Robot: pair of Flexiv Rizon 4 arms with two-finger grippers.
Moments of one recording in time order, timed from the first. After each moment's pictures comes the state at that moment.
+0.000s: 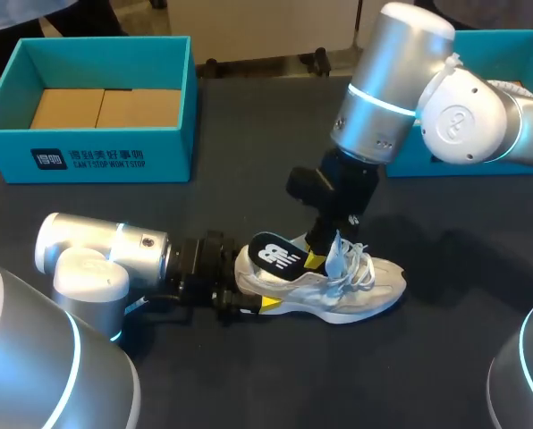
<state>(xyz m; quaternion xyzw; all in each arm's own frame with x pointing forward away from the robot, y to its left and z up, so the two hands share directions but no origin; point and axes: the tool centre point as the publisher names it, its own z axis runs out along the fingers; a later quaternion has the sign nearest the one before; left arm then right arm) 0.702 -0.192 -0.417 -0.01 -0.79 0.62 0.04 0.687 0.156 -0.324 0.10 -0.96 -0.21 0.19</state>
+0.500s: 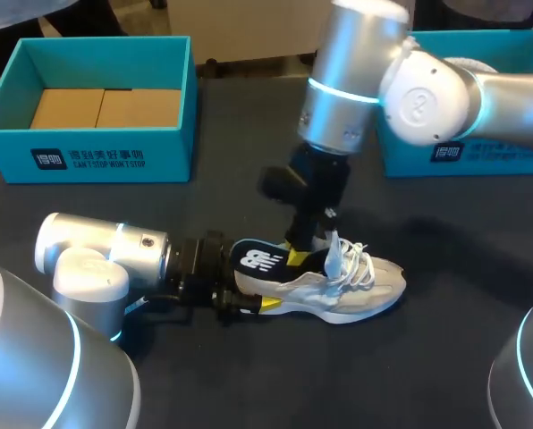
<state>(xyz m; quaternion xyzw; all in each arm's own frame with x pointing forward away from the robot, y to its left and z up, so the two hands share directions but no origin) 0.701 -0.192 -0.417 -0.01 -0.79 0.62 0.04 0.693 0.185 -0.321 0.15 -0.95 -0.17 0.20</state>
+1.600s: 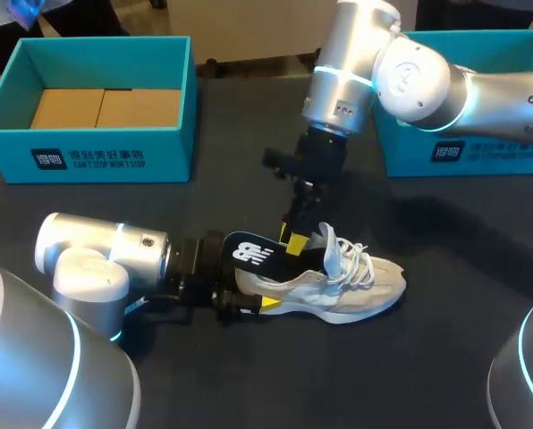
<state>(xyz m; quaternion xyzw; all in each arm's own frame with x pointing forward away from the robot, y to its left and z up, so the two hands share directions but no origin) 0.702 -0.192 -0.417 -0.01 -0.79 0.62 0.04 0.719 0.185 -0.324 0.00 -0.92 -0.19 0.34</state>
